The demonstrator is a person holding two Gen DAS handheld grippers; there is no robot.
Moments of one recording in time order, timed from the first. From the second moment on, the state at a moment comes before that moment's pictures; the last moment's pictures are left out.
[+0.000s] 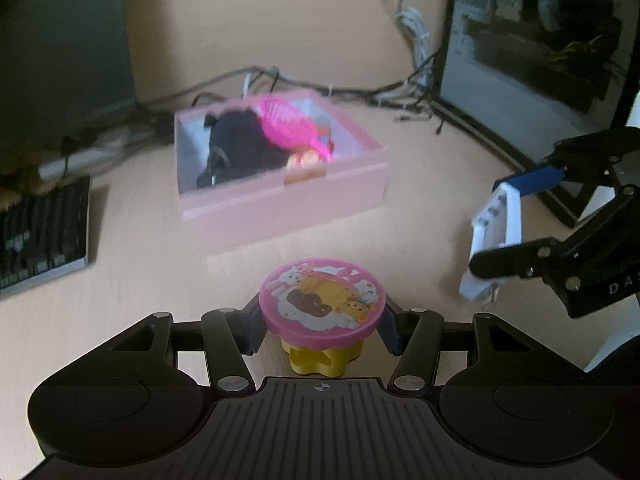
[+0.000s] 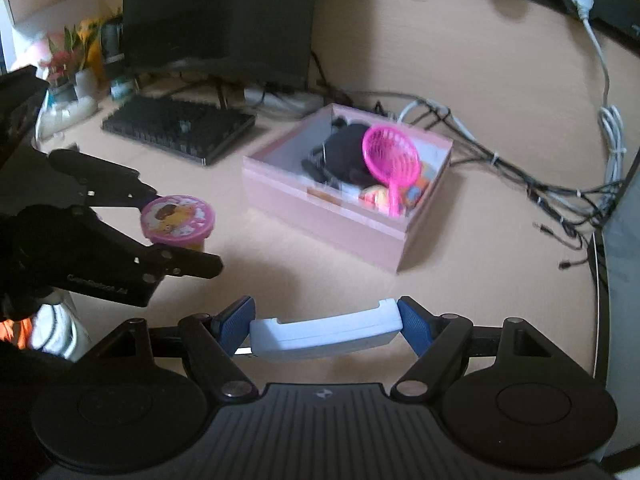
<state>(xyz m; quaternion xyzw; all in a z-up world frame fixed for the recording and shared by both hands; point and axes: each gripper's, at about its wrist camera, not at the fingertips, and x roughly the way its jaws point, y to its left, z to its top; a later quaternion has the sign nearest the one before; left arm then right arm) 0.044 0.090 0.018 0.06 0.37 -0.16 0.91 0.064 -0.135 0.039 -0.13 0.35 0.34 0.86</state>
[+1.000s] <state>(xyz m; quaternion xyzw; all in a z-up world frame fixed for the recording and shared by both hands) 0.187 0.112 0.027 0.04 0.33 -0.10 0.94 0.248 -0.064 0.060 0.01 0.35 0.31 0.88</state>
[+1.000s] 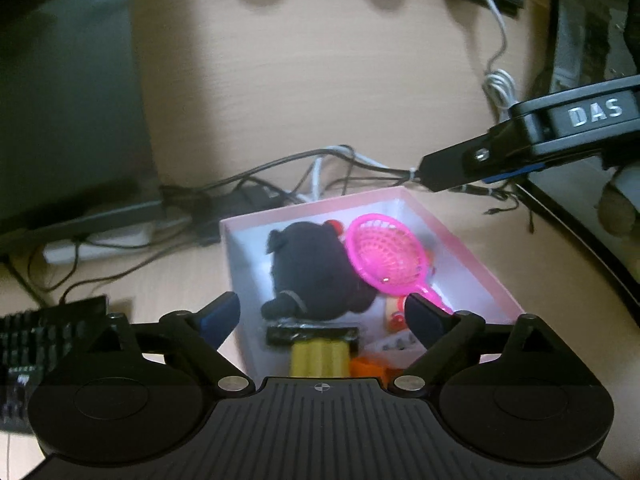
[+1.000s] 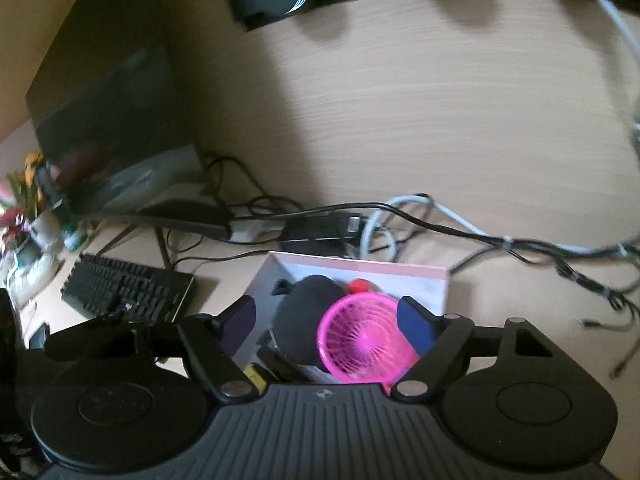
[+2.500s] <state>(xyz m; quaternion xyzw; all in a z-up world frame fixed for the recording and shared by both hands) 0.138 0.149 -0.016 -0.10 0.38 -0.08 0.91 0.272 -0.041 0.050 -0.07 0.43 0.33 0.84</state>
